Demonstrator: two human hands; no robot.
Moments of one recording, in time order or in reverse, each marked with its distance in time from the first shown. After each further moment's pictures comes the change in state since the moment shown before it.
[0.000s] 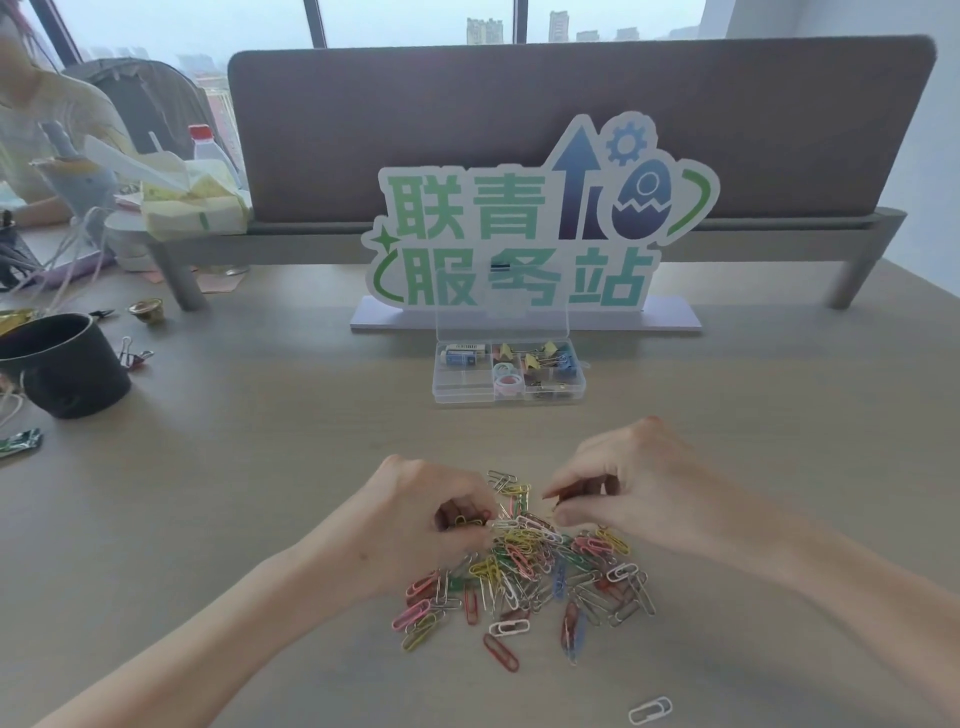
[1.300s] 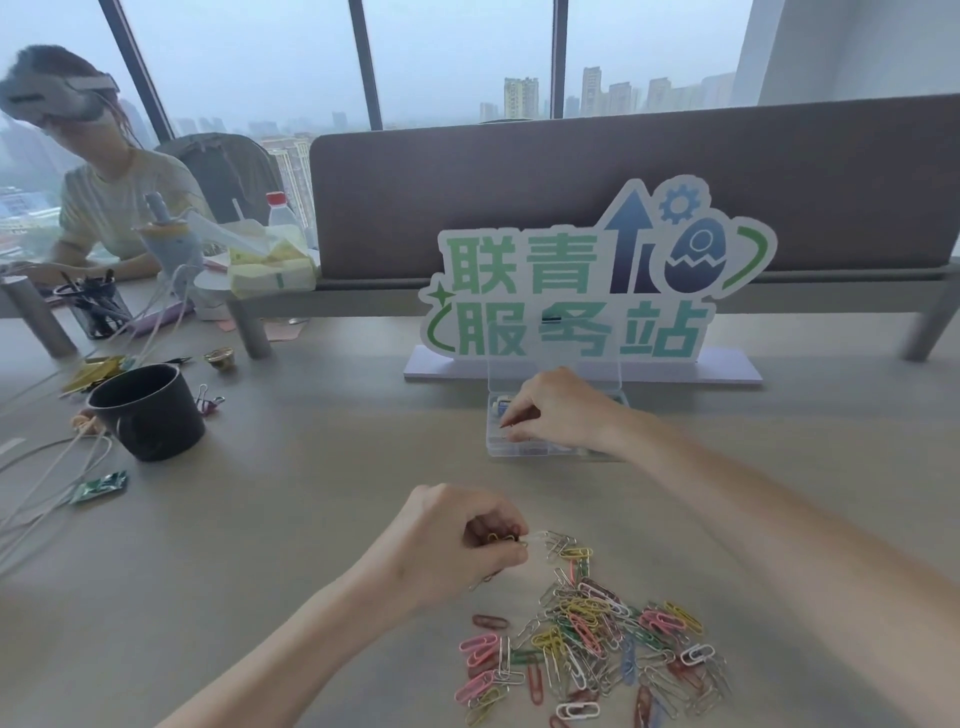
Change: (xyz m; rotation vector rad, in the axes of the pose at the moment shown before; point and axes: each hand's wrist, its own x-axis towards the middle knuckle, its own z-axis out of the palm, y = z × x) left_hand 0.009 -0.019 -0.018 -0.145 0.122 -0.101; right_hand 0.174 0.011 0.012 -0.110 0.002 -0.080
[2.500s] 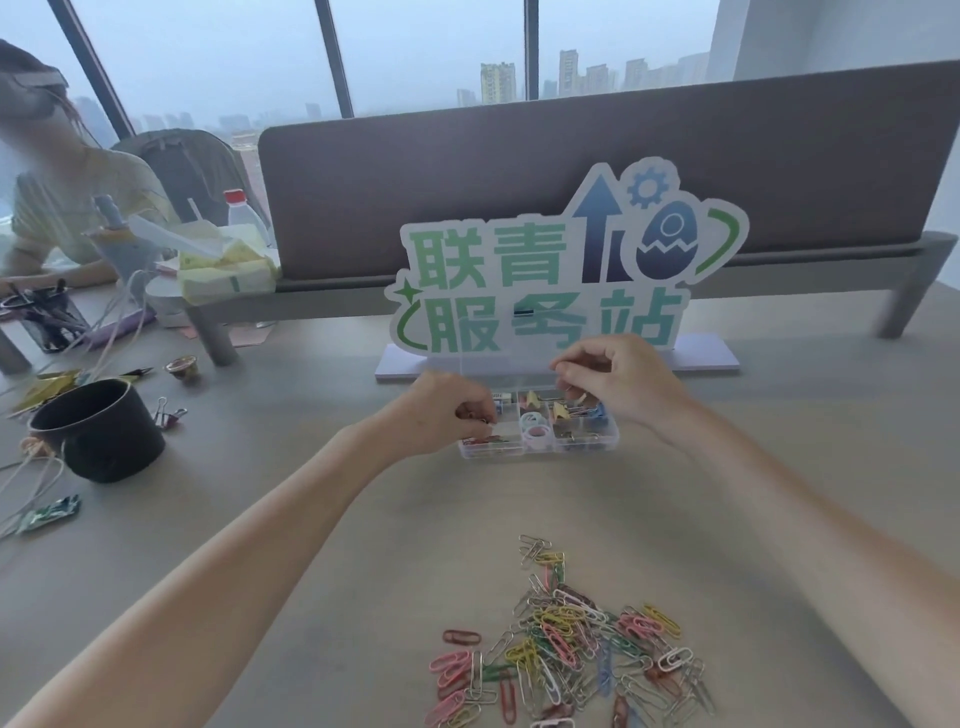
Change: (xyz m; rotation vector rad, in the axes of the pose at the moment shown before) left_hand 0.142 -0.033 -0.022 0.358 -0.115 0.071; right_hand -0.041 0.050 -0.036 0.422 0.394 0.168
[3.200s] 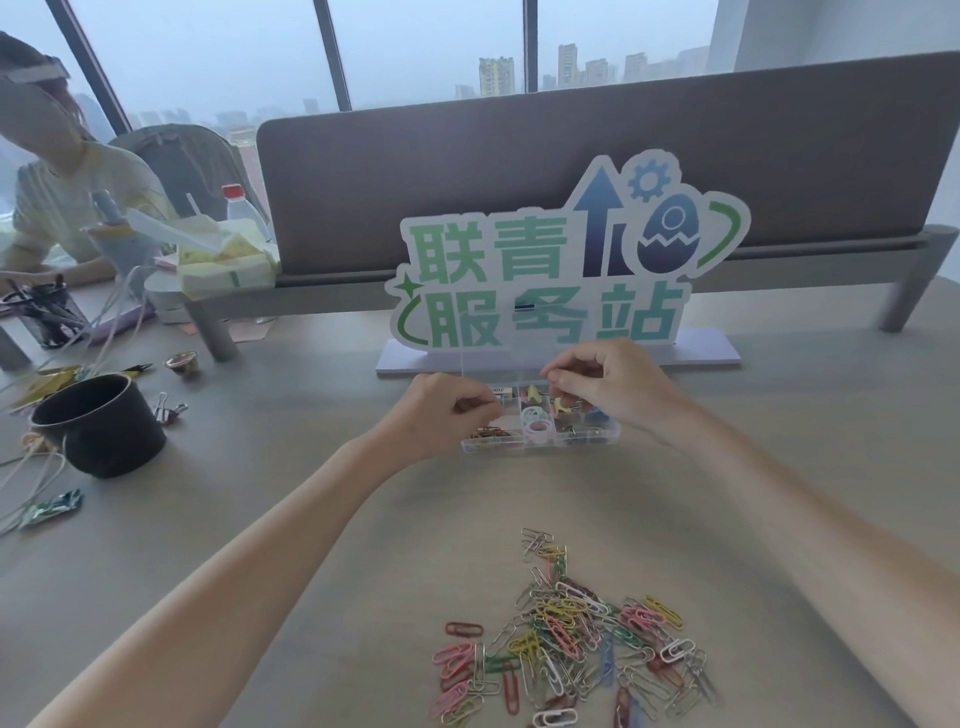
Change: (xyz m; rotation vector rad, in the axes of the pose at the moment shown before) left_hand -0.007 -0.005 0.015 -0.156 0.205 0.045; right_hand -0.004 -0.001 0.007 0.001 -0.068 0.013
